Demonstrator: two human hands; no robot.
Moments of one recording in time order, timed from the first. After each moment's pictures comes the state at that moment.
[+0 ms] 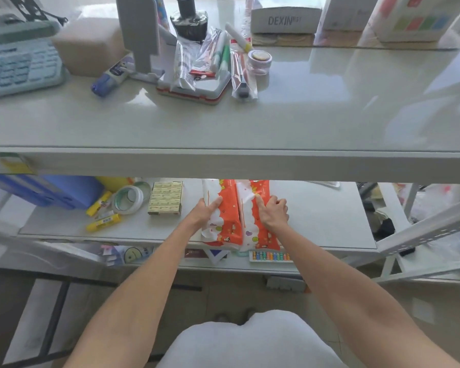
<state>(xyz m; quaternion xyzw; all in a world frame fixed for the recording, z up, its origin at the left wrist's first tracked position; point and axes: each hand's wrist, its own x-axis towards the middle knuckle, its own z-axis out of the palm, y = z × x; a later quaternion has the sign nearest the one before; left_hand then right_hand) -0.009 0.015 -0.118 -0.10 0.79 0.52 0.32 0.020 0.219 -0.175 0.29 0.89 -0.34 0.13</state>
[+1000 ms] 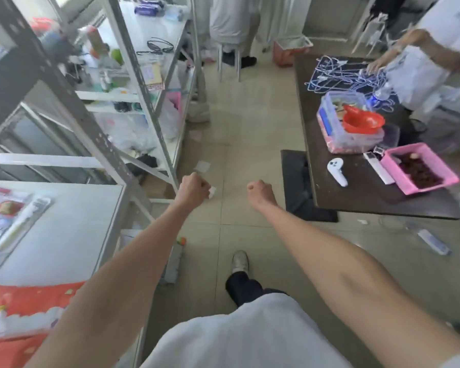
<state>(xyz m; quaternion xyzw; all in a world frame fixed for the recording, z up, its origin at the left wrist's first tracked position) 0.306 0.318 -0.129 0.67 0.63 0.15 0.36 0.511 0.278 -0.160 0.80 0.48 -0.32 -0.13</state>
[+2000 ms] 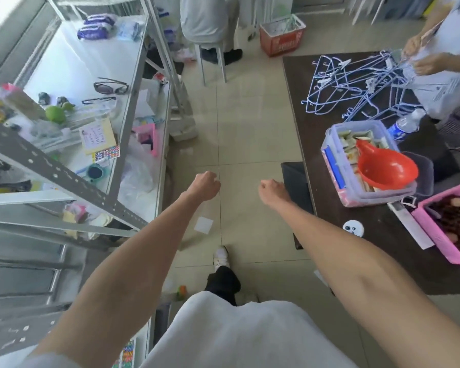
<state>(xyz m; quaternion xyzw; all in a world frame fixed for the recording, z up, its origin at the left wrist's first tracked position) 0.495 0.696 -0.160 0.75 0.58 -0.04 0.32 0.703 0.609 -0.197 0.81 0.49 -0.30 -0.09</state>
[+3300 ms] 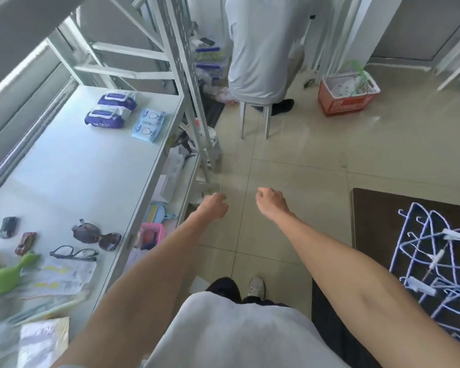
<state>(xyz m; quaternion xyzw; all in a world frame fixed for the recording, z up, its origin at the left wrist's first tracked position) 0.604 1.341 -0.167 0.65 0.66 -0.06 0.37 0.795 1.328 -0.178 0.76 0.56 -0.34 -0.06</state>
